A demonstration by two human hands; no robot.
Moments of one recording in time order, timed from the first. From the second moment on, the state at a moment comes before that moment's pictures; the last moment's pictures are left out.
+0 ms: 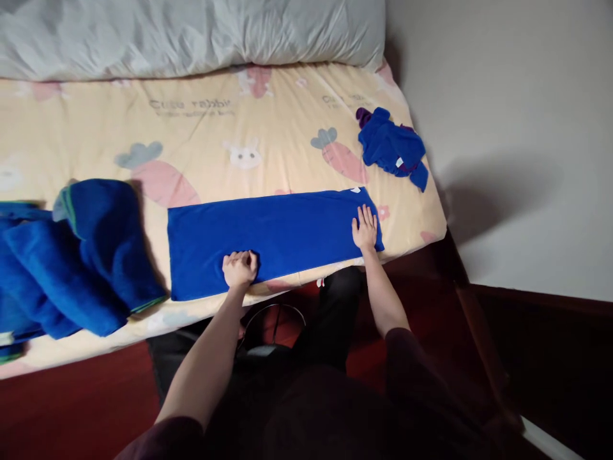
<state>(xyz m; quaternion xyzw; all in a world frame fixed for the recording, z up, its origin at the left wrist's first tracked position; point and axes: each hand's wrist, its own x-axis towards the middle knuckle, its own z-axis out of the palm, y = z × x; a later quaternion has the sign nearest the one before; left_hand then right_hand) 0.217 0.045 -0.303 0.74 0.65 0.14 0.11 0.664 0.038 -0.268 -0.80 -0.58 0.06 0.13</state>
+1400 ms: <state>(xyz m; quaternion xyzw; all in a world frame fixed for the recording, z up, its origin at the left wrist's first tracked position) 0.131 0.032 -0.262 0.61 0.78 0.08 0.08 0.665 0.054 -0.305 -0.80 -0.55 -0.02 0.25</state>
